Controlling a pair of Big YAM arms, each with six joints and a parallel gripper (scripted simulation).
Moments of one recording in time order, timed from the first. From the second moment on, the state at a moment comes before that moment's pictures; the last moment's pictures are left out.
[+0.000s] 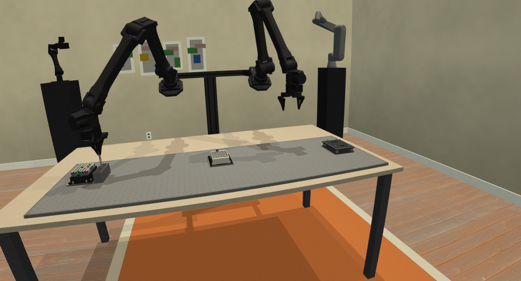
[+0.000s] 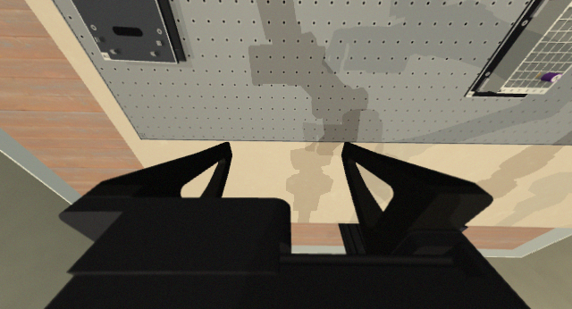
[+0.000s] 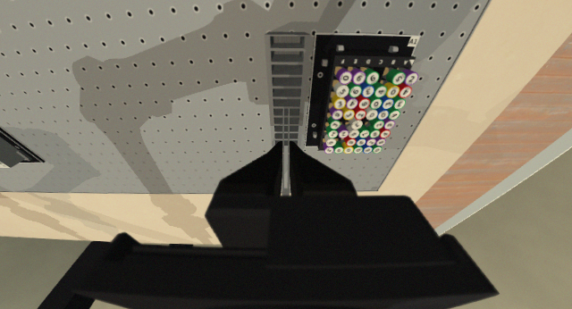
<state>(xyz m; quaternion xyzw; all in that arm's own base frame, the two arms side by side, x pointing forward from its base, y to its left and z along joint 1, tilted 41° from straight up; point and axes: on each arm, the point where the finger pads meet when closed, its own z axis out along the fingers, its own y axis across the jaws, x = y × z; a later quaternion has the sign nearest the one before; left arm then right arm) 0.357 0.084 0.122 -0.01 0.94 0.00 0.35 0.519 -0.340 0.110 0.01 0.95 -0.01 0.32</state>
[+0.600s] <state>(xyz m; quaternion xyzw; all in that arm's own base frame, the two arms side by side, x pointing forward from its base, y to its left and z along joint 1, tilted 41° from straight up) 0.357 0.084 0.122 -0.01 0.94 0.00 0.35 0.522 -0.340 0.106 0.01 0.95 0.00 0.32</state>
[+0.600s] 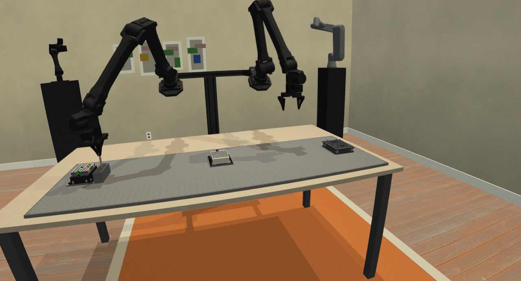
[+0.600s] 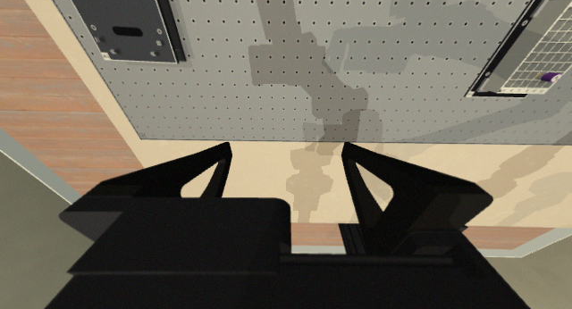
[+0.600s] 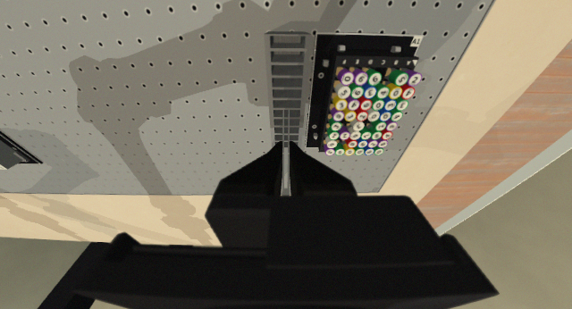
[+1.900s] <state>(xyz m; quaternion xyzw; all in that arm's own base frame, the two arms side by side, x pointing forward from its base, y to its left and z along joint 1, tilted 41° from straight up) 0.357 0.084 0.122 -0.01 0.94 0.00 0.35 0.528 -0.341 0.100 0.01 0.95 -0.01 0.32</state>
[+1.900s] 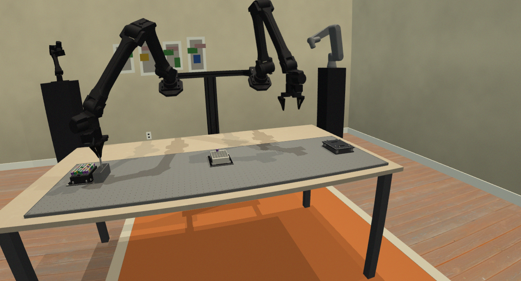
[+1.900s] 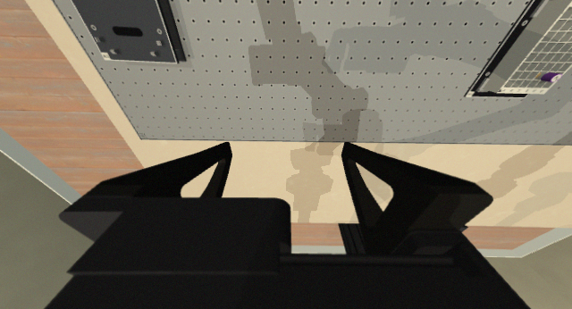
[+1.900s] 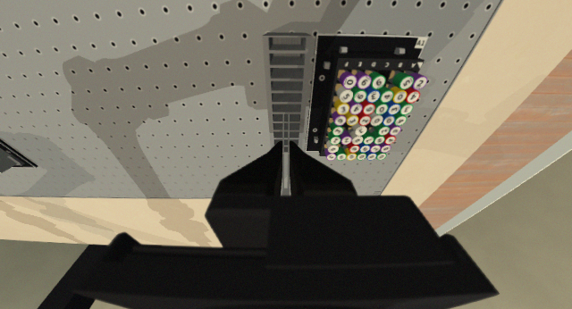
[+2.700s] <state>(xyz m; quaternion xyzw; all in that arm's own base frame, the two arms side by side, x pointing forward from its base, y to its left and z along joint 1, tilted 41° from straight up) 0.357 0.084 0.122 -0.01 0.94 0.00 0.35 0.532 -0.341 0.096 0.01 0.95 -0.01 0.32</state>
